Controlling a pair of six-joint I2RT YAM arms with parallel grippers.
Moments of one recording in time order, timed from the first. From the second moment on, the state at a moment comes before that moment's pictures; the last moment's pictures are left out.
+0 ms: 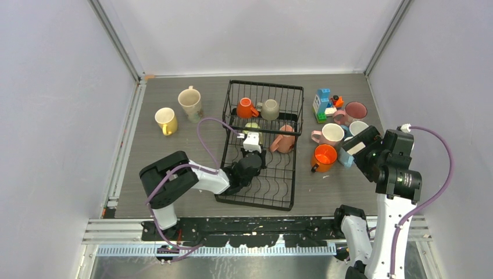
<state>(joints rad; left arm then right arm) -1.07 1.78 0.72 0.73 -0.65 -0.51 -0.28 0.70 1.07 -1.12 -0.10 0.69</state>
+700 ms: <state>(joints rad) -1.12 1.65 0.61 0.67 -0.64 -0.50 -0.28 0.68 1.02 -1.10 -0.12 0.69</state>
